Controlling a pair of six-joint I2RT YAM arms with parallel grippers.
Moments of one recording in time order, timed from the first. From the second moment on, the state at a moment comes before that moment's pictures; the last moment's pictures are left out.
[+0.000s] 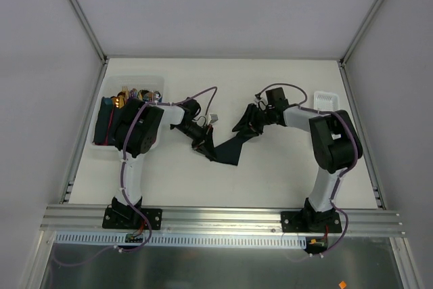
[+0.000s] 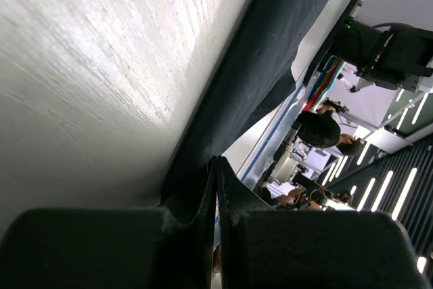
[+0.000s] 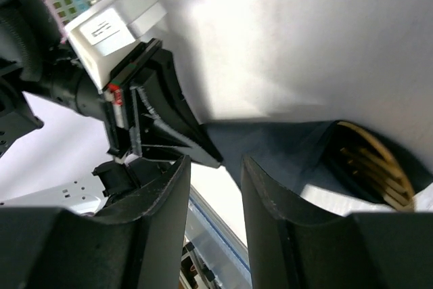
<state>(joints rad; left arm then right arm) -0.44 2.13 1.20 -0.54 0.98 -0.26 0.34 1.89 1.06 -0.16 -0.76 0.75</state>
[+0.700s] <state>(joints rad) -0.44 2.12 1.20 -0.54 0.96 -0.28 0.38 1.92 1.01 -0.22 -0.74 0.66</state>
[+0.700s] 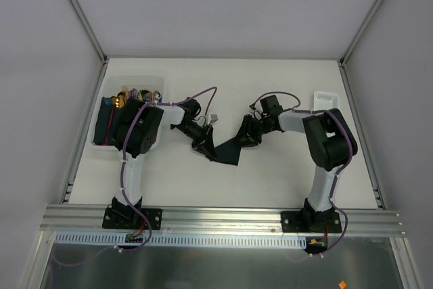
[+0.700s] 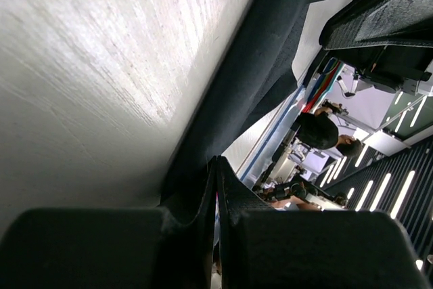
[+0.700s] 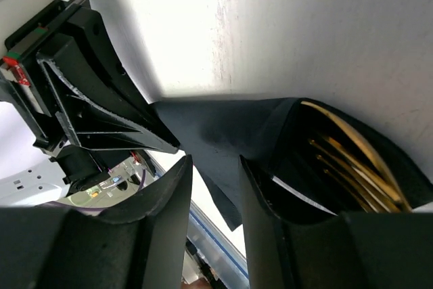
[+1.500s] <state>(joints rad) -0.48 1.94 1.34 -0.65 0.54 -0.01 0.38 1.96 1.07 -0.29 -0.75 0.63</state>
